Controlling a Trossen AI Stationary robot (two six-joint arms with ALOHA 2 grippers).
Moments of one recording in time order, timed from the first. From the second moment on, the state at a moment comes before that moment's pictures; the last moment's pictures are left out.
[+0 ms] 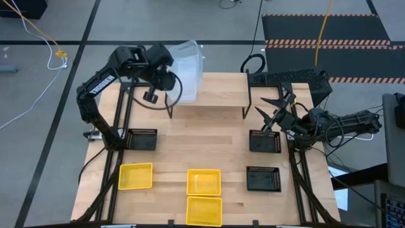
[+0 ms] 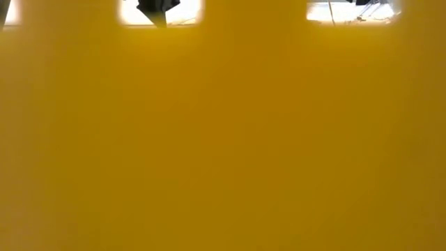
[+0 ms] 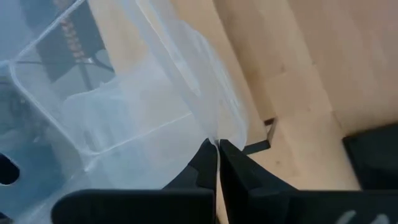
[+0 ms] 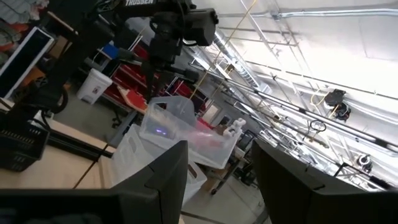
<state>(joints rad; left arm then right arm) 0.46 1.66 2.13 -1.57 -0.06 0.94 0.14 0.56 0.44 0.46 0.53 -0.85</state>
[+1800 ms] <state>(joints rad) 0.45 1.66 2.13 -1.57 -0.29 0.69 0.14 0.56 0.44 0.45 0.53 -0.88</state>
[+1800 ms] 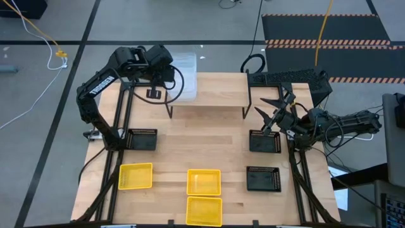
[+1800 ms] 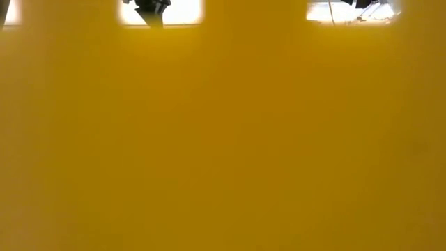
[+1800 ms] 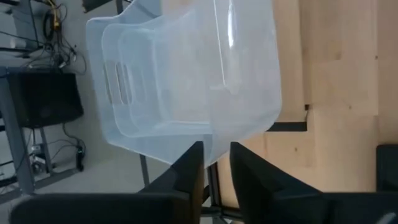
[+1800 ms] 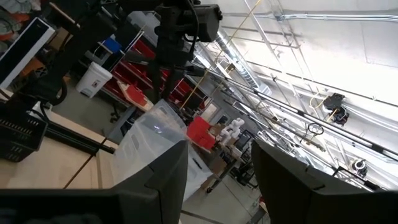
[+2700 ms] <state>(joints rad) 0.43 1.67 2.13 -1.18 -0.19 0.32 0.14 0.56 0.44 0.45 0.53 -0.88</state>
